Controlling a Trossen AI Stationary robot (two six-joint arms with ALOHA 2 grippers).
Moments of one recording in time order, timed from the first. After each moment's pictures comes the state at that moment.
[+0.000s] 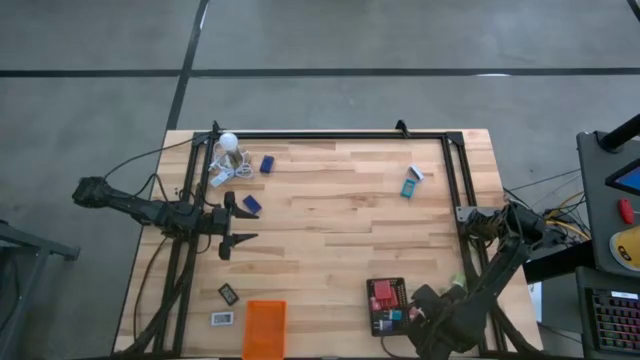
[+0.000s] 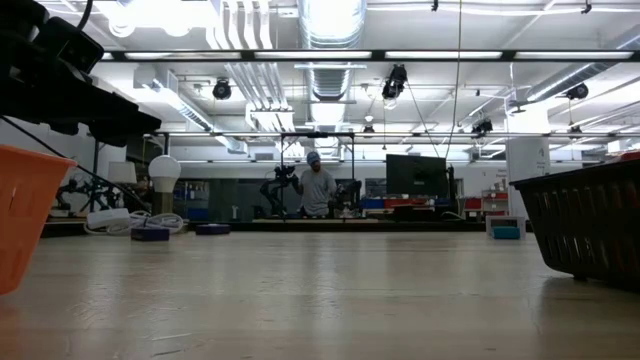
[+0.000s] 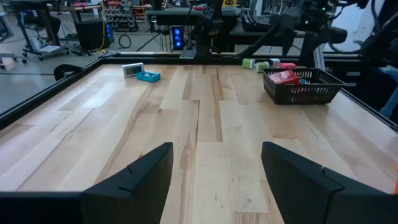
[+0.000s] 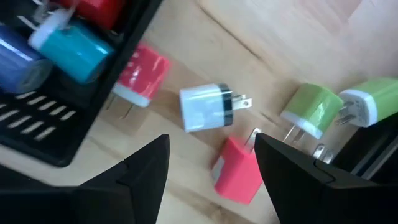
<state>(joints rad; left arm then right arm) -0.28 0.25 0.01 0.05 -0.29 -0.06 0.97 1.86 1.37 -1.21 0.02 1.95</state>
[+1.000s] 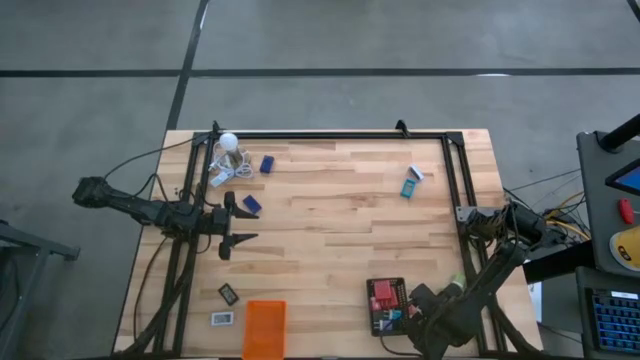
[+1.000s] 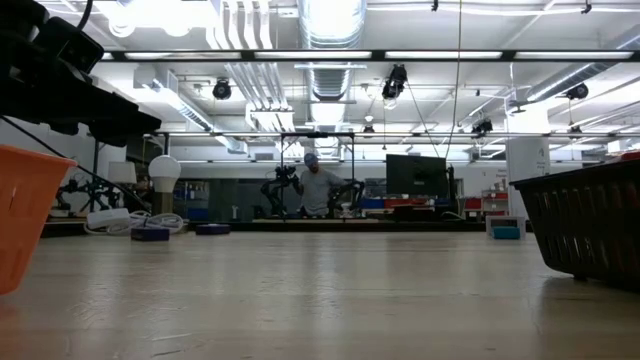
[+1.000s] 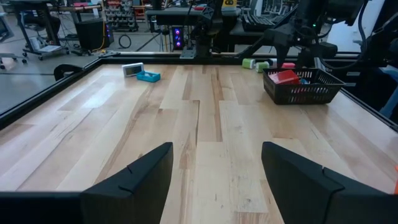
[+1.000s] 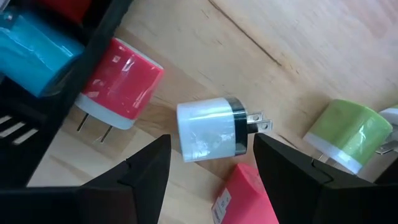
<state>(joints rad) -0.28 0.25 0.01 0.05 -0.29 -0.06 0.97 1.86 1.22 -1.03 0.03 1.93</state>
